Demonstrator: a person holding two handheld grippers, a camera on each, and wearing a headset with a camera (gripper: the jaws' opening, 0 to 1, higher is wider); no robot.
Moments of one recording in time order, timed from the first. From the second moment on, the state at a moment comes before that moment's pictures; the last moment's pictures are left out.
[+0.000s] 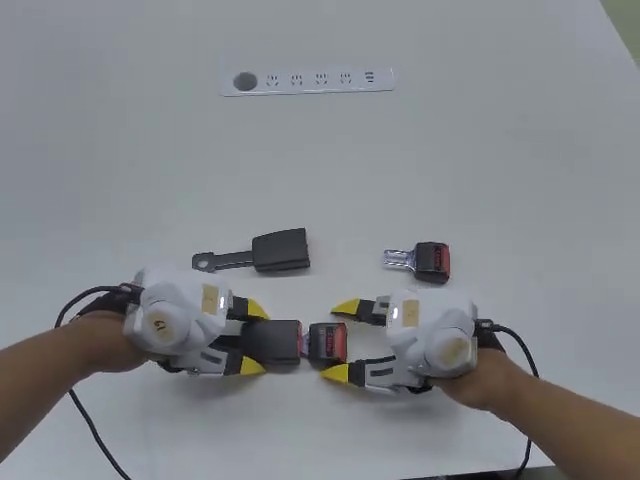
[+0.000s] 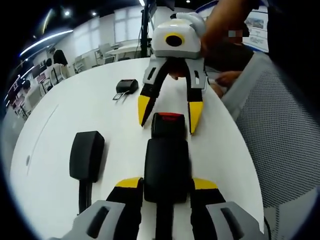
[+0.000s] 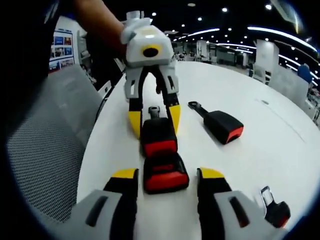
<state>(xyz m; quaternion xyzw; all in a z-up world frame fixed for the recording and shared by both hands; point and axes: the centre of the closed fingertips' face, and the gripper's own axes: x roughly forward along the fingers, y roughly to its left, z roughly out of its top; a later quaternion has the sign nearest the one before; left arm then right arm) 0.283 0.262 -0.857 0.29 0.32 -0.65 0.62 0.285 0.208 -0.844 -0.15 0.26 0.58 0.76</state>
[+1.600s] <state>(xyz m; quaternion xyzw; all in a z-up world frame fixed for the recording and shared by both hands) 0.396 0.242 -0.848 0.23 0.33 -0.58 0.70 0.363 0.056 -0.851 -0.17 0.34 0.54 0.75</state>
